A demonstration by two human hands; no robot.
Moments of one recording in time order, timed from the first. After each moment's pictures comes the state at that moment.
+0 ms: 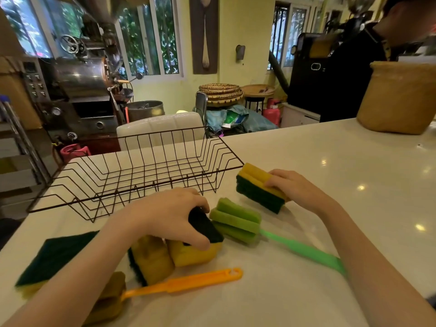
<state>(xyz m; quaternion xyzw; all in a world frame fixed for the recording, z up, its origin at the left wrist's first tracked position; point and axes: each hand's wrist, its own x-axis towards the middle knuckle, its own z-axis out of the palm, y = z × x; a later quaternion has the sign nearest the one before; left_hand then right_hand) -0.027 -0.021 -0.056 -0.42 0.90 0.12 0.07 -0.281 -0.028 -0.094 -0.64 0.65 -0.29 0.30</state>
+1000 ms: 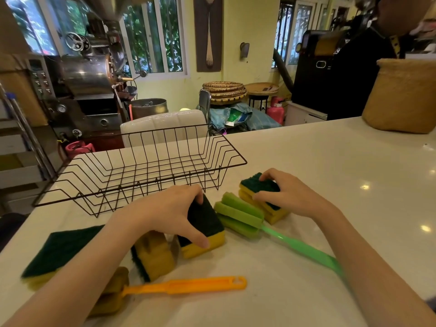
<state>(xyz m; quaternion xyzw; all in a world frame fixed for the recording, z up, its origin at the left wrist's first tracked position) -0.021 -0.026 -0.066 -0.49 0.86 0.15 0.06 -0.266 -0.022 -0.101 -0.68 0.66 -0.24 0.21</state>
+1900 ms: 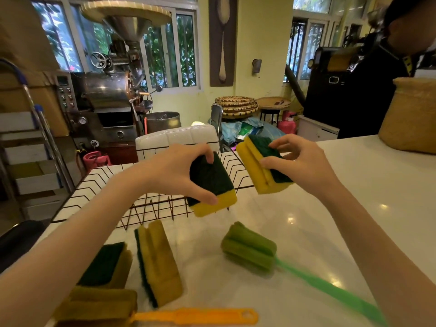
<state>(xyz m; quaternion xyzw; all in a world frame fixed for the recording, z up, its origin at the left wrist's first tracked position) -0.013 -0.053 0.008 -0.44 0.88 0.12 -0.13 -0.253 -0.046 -0.030 -0.64 0.59 -0.47 0.16</state>
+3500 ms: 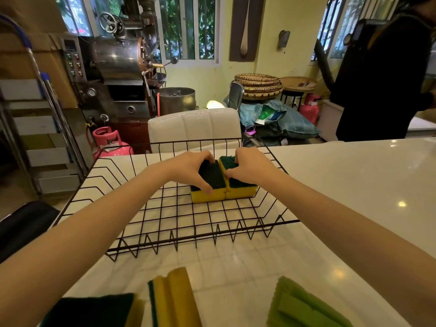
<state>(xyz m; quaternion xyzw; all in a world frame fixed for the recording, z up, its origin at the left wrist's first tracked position) 0.032 -0.235 -0.068 -0.51 0.84 0.18 -0.06 -0.135 -0.226 -0.068 -0.75 0.63 -0.14 0.12</state>
